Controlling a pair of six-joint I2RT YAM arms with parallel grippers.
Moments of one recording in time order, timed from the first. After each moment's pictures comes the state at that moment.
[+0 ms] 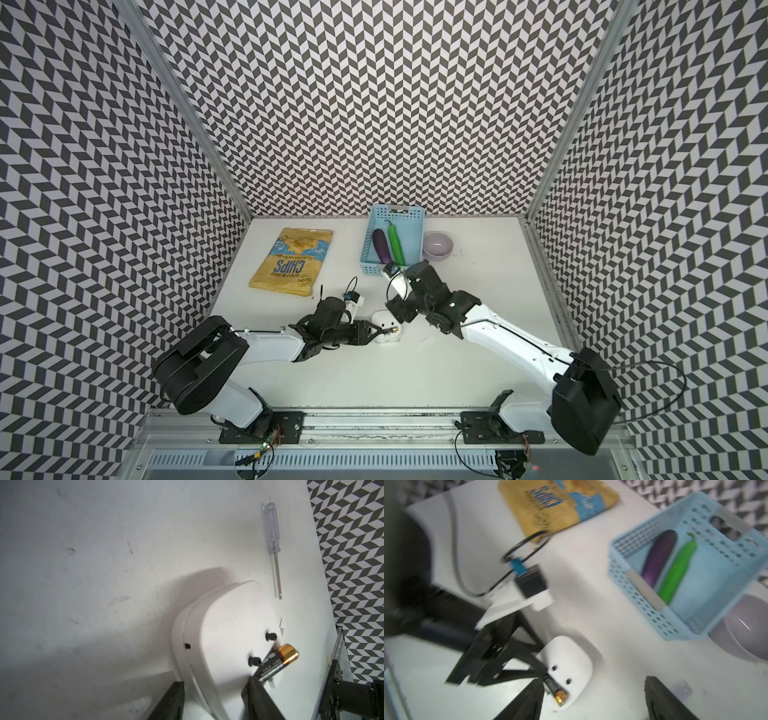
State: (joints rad) left arm -0.67 1.55 0.49 0.33 0.33 -0.62; right arm 0.79 1.32 0.94 -0.38 -0.03 -0.19
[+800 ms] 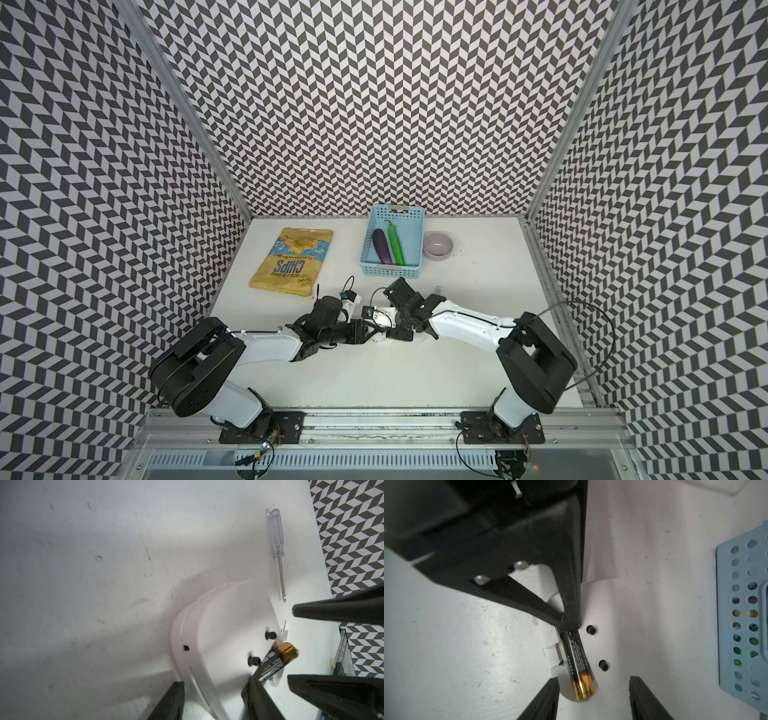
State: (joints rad) left arm -0.65 1.54 0.48 0.32 0.33 -0.60; right arm 0.79 1.59 0.97 -0.42 -0.09 -0.65
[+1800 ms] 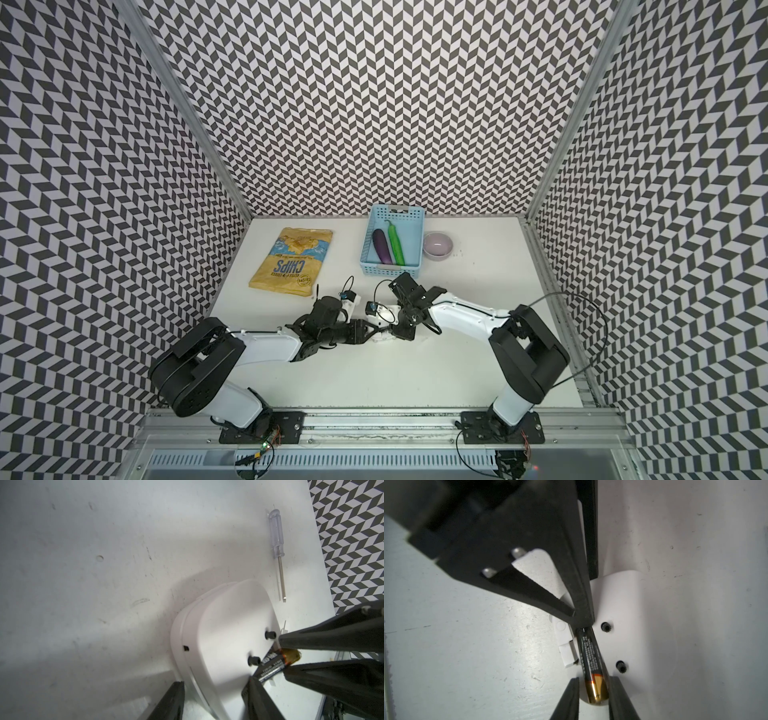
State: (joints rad) left arm -0.64 1.54 0.48 0.33 0.33 -0.60; right arm 0.74 1.64 1.00 -0.49 -0.26 -0.62
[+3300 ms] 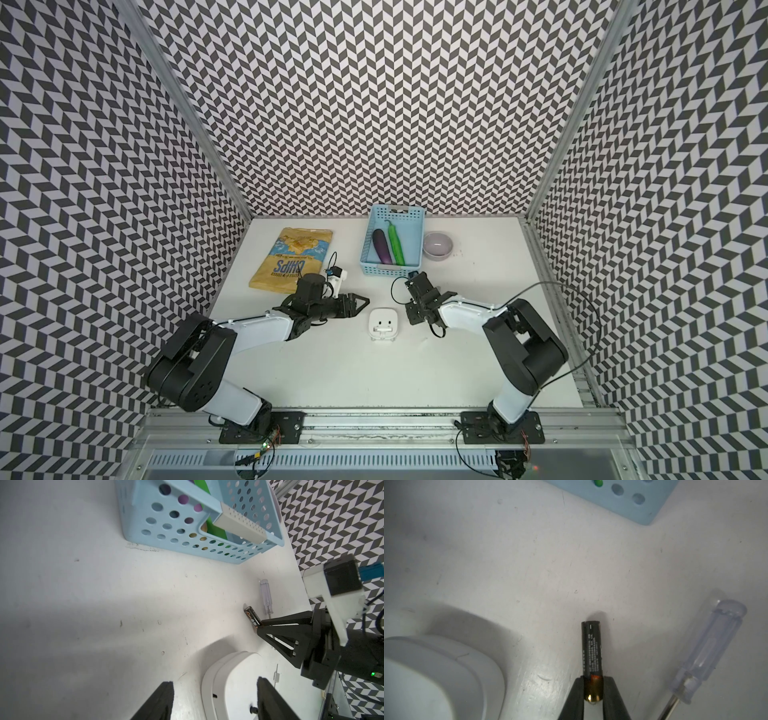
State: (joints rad) left arm -0.44 1.57 0.63 0.29 0.47 -0.51; right arm 0.61 1.68 0.86 -0.23 0.12 0.27
